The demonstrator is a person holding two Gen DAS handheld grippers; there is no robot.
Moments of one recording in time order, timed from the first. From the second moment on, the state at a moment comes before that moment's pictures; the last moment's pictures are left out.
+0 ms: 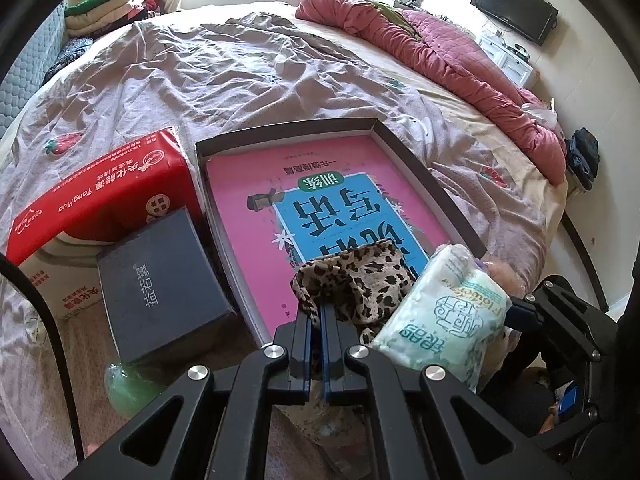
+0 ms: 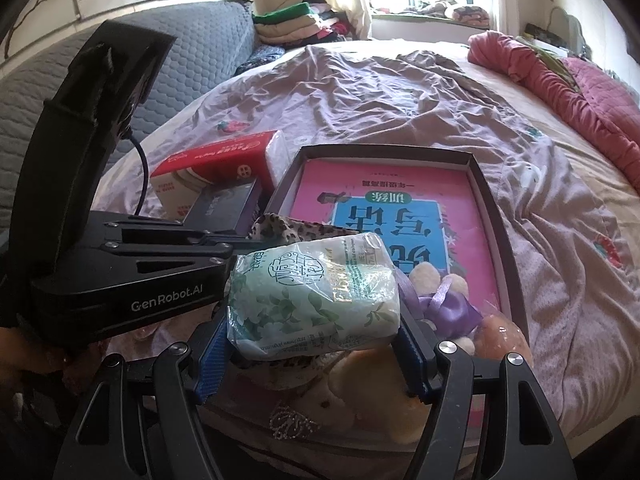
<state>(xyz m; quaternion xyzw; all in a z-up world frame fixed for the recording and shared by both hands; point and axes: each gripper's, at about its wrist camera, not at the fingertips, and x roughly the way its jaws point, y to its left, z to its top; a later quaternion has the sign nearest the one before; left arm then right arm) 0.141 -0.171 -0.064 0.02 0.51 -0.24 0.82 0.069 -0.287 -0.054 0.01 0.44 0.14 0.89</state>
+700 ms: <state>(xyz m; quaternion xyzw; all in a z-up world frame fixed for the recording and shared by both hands) 0.152 -0.177 -0.072 0.02 0.52 -0.24 0.82 0.076 -0.283 -0.063 -0.04 0.43 0.13 0.89</state>
